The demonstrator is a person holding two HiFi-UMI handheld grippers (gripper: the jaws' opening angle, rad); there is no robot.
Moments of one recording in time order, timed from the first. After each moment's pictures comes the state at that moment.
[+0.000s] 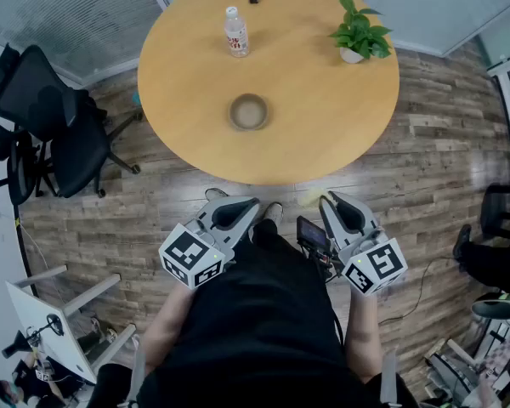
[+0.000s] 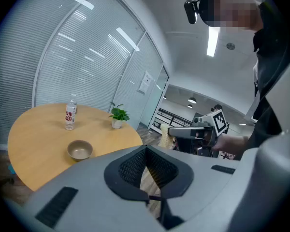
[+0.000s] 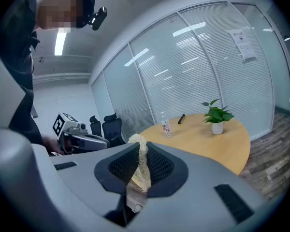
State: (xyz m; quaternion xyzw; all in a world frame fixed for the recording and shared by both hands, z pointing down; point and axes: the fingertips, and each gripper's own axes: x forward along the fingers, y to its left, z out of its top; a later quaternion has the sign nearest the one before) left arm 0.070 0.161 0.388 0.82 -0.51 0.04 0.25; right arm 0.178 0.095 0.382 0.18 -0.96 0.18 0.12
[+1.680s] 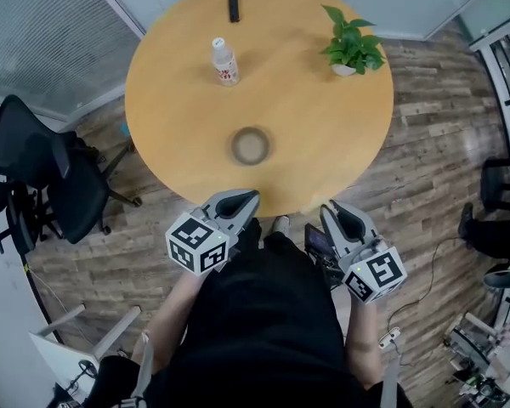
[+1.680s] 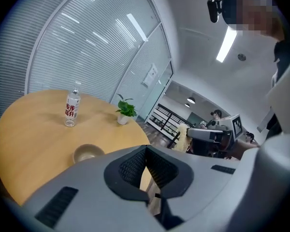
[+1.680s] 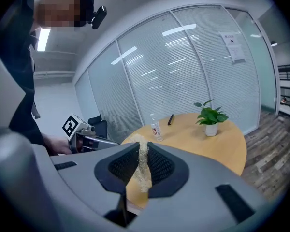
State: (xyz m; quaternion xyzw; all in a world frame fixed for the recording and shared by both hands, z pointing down) left arm -0.021 0.069 0.417 0.83 -0.46 0.05 0.32; right arm 0.111 0.049 0.379 0.26 -0.94 0.20 0.13
